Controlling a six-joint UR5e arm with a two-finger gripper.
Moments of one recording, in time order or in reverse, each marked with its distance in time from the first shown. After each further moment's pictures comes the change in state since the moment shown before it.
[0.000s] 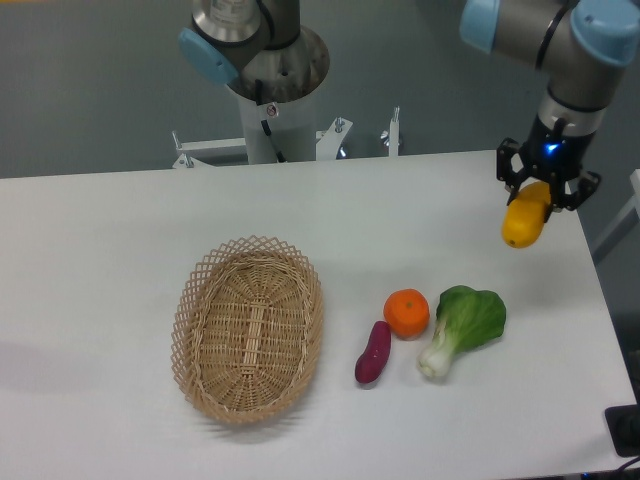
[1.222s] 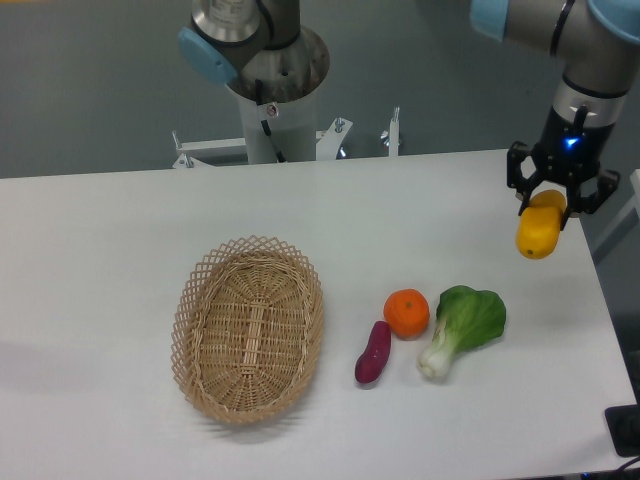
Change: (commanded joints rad) arm 0.003 -0.005 0.017 0.003 -0.032 -0.016
